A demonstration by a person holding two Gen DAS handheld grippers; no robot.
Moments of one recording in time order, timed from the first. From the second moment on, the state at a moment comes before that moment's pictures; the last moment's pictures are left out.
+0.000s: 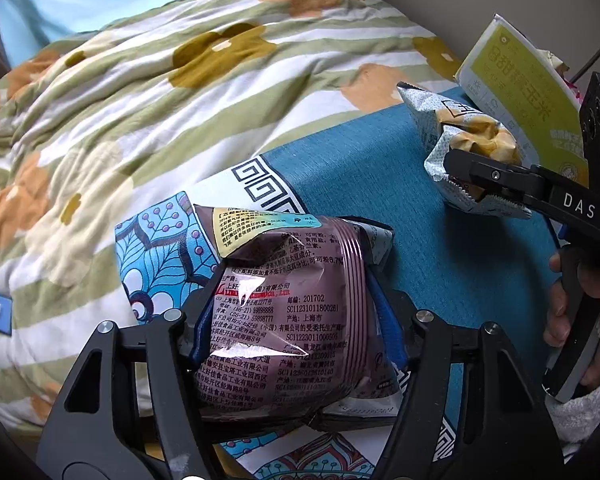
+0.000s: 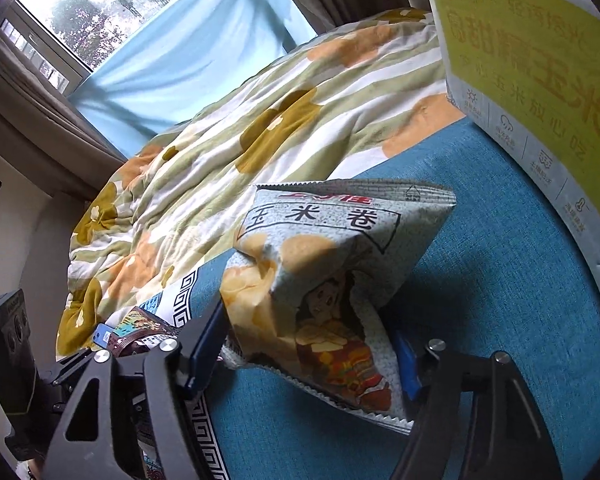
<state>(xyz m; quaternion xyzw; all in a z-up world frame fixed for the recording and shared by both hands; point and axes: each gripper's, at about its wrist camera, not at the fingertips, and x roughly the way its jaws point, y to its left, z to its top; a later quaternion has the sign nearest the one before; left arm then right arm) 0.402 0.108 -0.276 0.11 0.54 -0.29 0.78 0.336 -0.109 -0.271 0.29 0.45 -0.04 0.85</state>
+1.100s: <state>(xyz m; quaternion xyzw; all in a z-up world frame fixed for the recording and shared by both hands) 0.275 -0.064 -0.052 -0.03 0.42 -0.22 0.88 0.211 -0.243 -0.048 0.16 0.34 0.07 0.93</state>
